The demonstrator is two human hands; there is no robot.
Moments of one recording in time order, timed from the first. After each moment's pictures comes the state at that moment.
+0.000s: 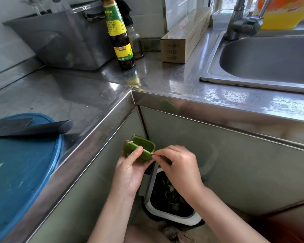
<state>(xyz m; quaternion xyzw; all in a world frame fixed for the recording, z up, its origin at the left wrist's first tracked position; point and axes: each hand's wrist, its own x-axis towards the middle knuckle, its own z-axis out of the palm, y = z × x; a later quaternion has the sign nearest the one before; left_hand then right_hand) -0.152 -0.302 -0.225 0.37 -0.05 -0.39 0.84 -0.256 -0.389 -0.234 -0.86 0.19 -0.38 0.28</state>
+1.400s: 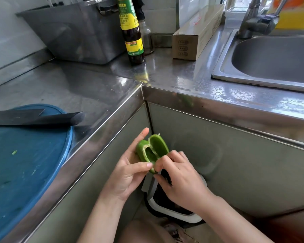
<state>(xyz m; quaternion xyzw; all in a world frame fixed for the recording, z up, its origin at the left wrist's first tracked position) -0.145 -0.265 -0.218 0.42 -0.25 -0.48 0.73 -0.270 -0.368 -0.235 -0.92 0.04 -0.31 0.23</state>
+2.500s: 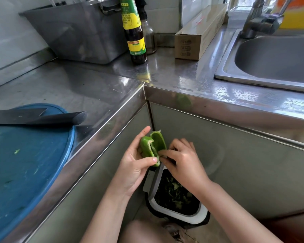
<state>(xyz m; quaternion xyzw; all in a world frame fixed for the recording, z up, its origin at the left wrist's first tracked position) -0.147 -0.277 -0.215 0.50 -0.21 -0.41 0.73 -0.247 -0.397 -0.248 -0.92 0.15 -0.29 0.20</state>
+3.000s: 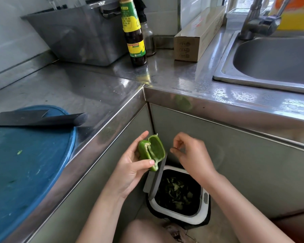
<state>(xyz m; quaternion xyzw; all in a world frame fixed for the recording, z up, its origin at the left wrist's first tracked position) -0.141 -0.269 -0.218 0.52 -0.21 -0.44 0.71 -0.249 -0.415 -0.230 -0.86 0.26 -0.26 0.35</state>
